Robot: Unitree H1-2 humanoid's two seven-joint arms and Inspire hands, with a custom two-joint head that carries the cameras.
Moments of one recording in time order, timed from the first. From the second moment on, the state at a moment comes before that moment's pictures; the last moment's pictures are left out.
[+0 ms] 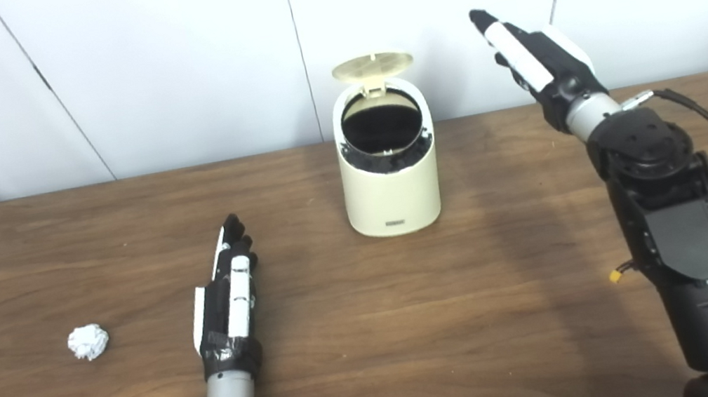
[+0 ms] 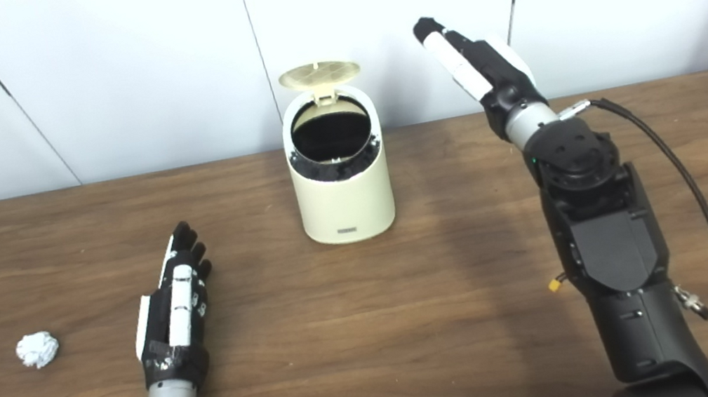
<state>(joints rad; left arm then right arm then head) -0.04 -0.03 0.07 -0.01 -0.12 -0.06 -0.01 -0.61 -0.21 -0.05 0.00 -0.12 0.47 0.20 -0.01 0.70</state>
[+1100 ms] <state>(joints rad) -0.04 -0.02 0.09 -0.02 -0.16 -0.05 -0.02 -0.28 -0.12 -0.18 0.02 0.15 0.18 0.12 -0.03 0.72</state>
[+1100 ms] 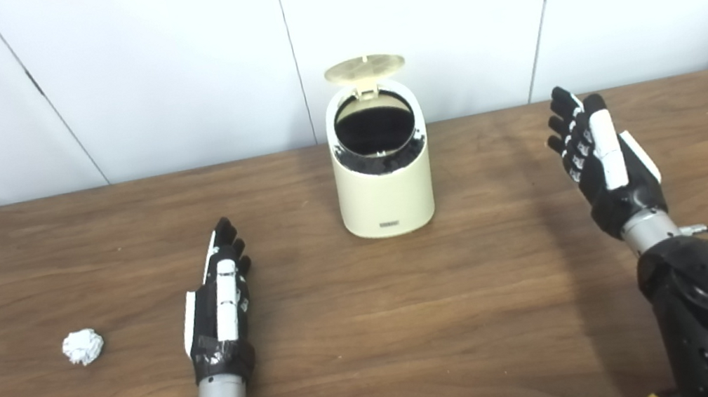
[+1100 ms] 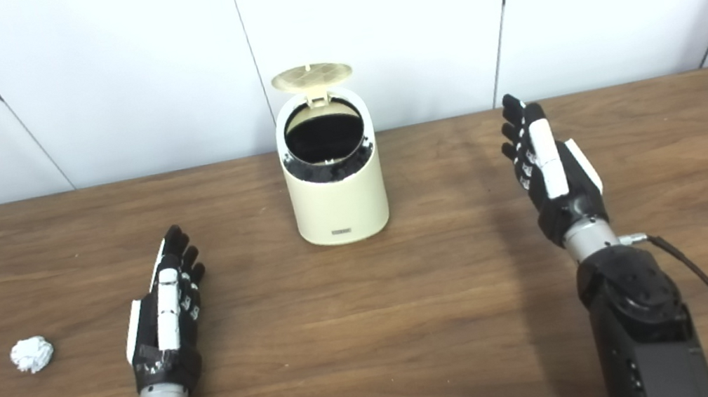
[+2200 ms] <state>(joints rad) -0.03 0.00 0.07 -0.04 -0.11 -0.03 -0.01 -0.21 -0.12 -0.17 0.14 0.17 -0.02 0.12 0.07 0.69</state>
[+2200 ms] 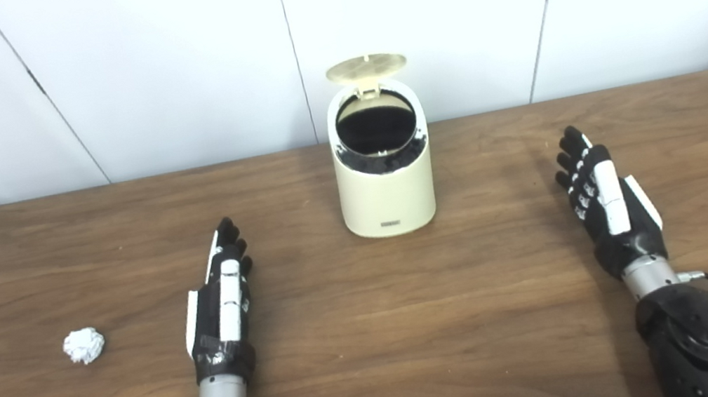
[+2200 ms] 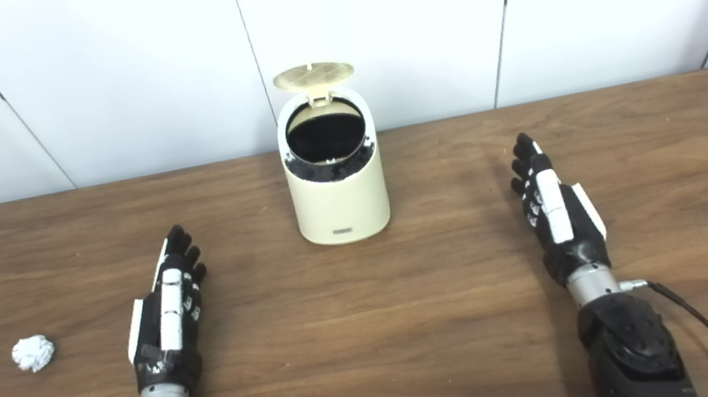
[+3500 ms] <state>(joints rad) -0.03 0.26 0.23 -0.39 0.20 0.30 0.04 -0.19 -0.12 -0.16 0.03 0.22 0.08 0.11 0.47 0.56</state>
